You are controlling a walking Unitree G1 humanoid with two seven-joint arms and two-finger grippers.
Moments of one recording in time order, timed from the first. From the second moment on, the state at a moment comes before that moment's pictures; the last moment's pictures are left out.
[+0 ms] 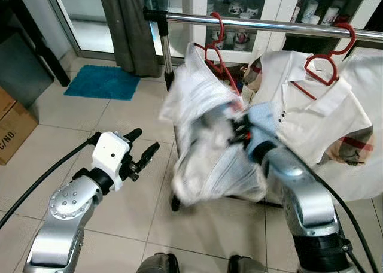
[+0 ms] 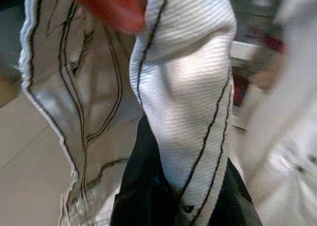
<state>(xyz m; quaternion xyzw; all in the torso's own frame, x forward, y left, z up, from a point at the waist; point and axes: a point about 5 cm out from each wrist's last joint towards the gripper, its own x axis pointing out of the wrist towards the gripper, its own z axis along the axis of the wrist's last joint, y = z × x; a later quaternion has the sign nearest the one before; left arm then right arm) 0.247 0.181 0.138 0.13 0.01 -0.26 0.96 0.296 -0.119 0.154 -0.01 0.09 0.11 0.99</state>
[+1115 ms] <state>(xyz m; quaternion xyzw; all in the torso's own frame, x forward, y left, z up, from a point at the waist) 0.247 0.180 0.137 0.13 0.02 -0.26 0.96 0.288 -0.196 0.137 0.03 0.12 -0.09 0.99</state>
